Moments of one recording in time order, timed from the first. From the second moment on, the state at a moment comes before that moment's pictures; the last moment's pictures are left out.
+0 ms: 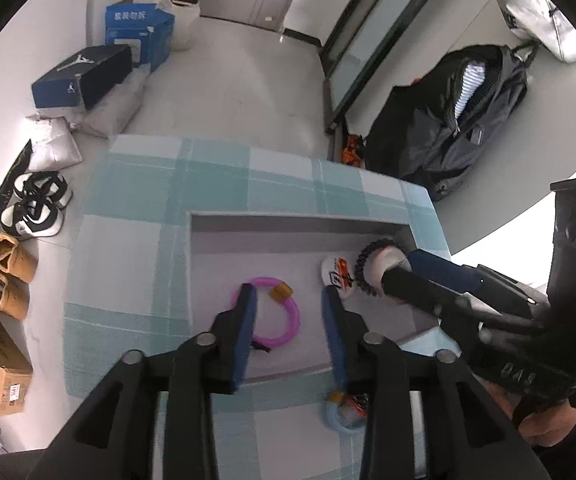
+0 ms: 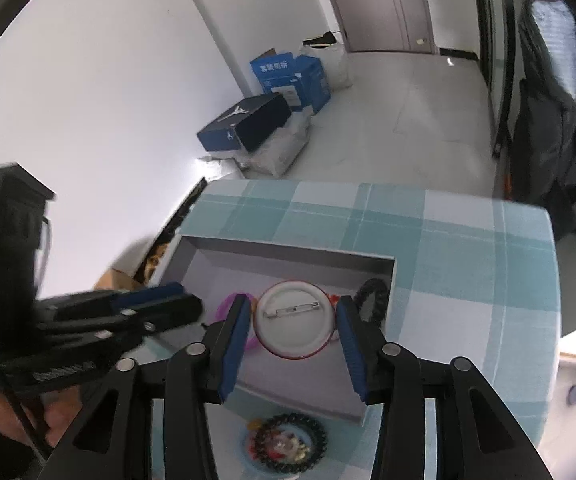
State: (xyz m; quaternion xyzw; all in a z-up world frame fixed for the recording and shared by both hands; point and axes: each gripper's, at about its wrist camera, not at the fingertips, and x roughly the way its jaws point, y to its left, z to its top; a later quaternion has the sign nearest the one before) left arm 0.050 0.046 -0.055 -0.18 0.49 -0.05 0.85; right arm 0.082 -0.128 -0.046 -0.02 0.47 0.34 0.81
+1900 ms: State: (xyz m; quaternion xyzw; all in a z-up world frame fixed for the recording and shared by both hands) left arm -0.008 0.021 -0.102 -0.11 0.55 -0.03 0.83; right arm 0.016 -0.162 -0.107 0.01 0.53 0.33 0.78
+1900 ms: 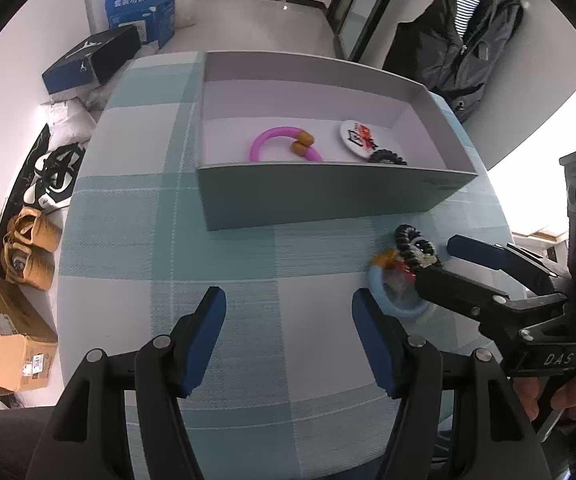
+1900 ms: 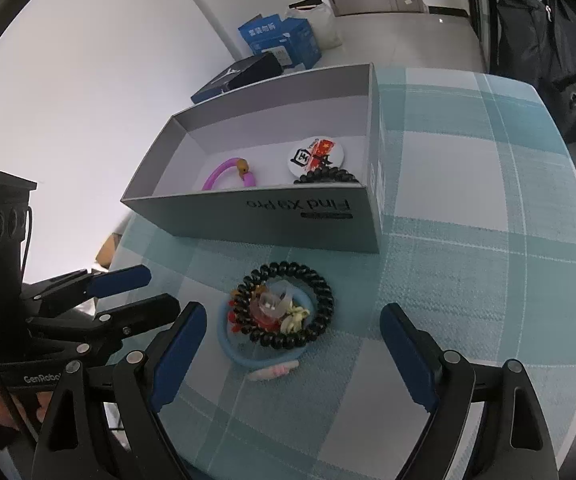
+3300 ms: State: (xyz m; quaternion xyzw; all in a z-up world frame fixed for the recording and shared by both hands) left arm -0.003 -0.047 -0.104 -0.04 0.55 -0.13 0.82; right arm 0.025 -0.226 -0.074 0.12 0.48 0.34 0.80
